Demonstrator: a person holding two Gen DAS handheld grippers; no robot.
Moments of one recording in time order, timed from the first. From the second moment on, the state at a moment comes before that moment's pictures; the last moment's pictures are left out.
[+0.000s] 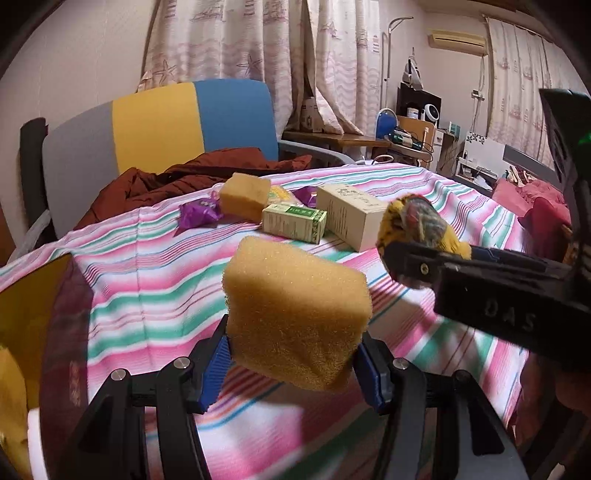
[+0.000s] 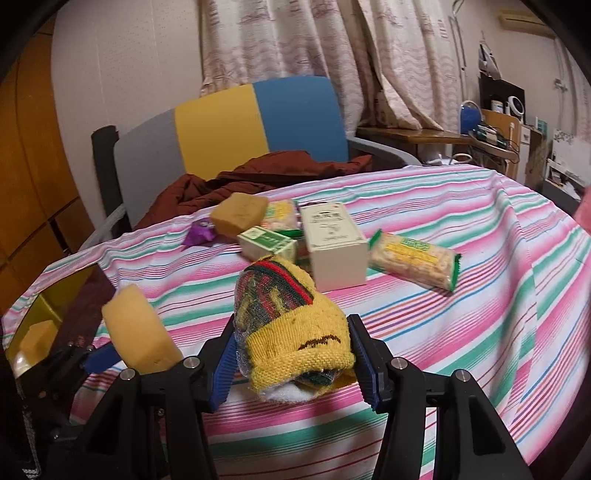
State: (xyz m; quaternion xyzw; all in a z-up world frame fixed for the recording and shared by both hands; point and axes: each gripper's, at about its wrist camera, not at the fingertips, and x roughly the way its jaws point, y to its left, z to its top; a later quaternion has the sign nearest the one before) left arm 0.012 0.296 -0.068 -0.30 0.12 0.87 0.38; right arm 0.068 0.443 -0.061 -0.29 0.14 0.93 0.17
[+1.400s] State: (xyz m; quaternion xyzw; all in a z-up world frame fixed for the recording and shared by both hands) left arm 0.011 0.026 -0.036 -0.34 -0.02 0.91 0.24; right arm 0.046 0.232 -0.018 -0.31 0.10 0.94 -0.11
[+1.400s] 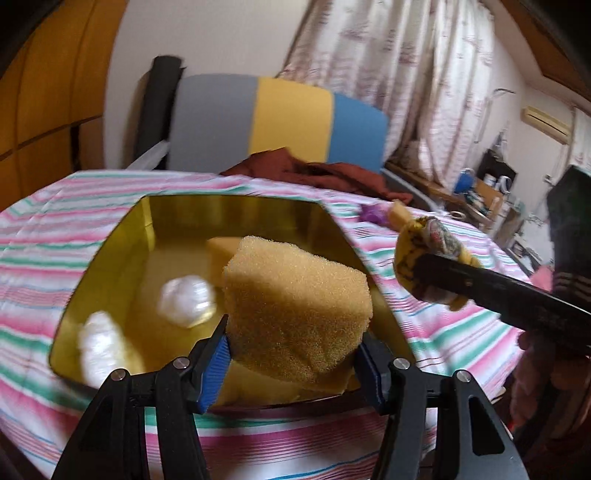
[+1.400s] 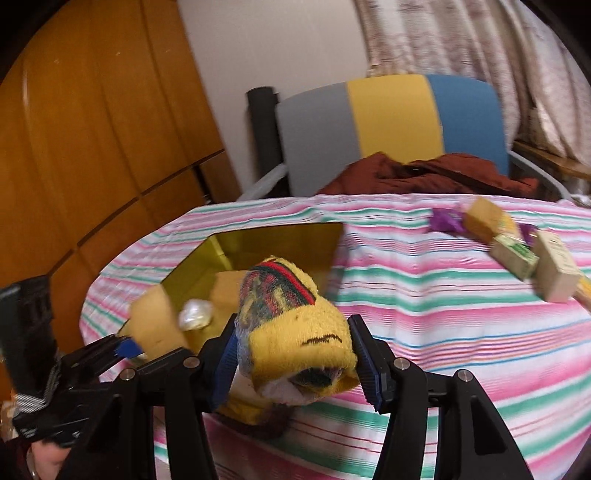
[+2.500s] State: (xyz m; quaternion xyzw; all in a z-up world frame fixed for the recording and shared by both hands) left arm 0.009 -0.020 -0.021 -0.29 -0.04 0.95 0.09; right arm 0.035 0.212 -0.028 -0.40 -0.08 0.91 -0.02
